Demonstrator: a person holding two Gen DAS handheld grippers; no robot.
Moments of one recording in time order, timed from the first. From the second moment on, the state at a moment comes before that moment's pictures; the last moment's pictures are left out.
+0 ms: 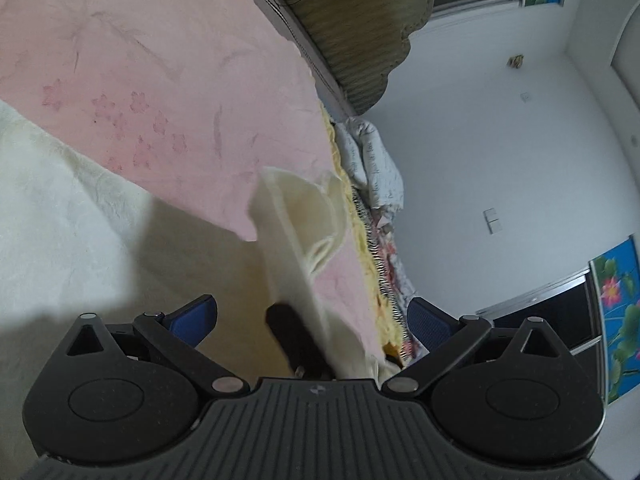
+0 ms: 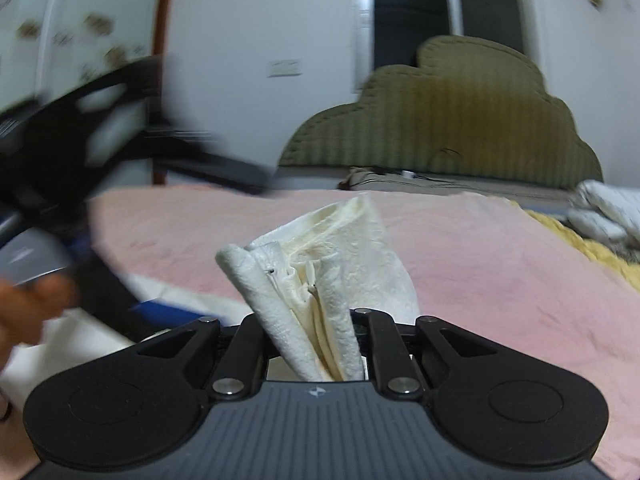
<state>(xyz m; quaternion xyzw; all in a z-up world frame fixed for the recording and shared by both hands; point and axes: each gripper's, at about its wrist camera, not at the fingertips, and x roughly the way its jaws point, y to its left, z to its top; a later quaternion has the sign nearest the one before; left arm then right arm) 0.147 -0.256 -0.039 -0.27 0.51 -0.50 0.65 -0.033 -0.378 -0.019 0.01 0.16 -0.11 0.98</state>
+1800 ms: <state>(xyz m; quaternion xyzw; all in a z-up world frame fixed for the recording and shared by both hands) 0.087 -0.043 -0.047 0.22 0.25 -0.11 0.94 0.033 -0.230 -0.038 0.02 0.25 0.14 0.96</state>
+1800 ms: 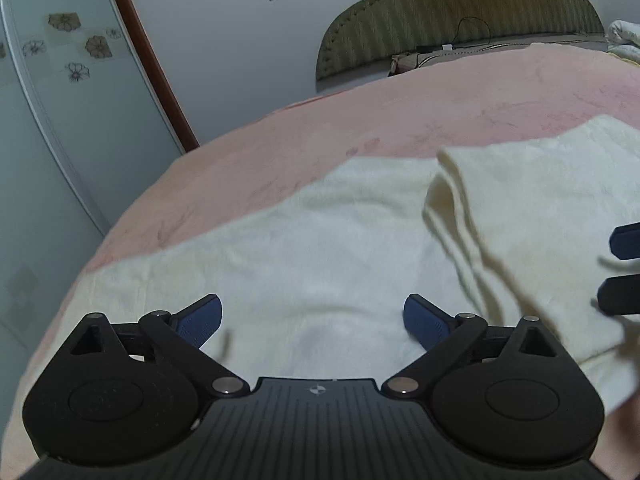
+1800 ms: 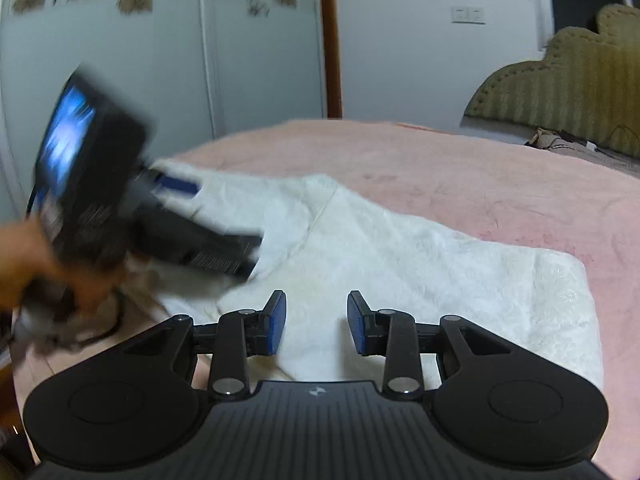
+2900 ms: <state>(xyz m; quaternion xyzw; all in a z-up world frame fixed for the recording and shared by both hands) 0.176 -0.146 -0.038 0.09 0.38 -0.22 0.89 0.028 -0.233 -0.052 0.02 0.28 0.12 0.95</state>
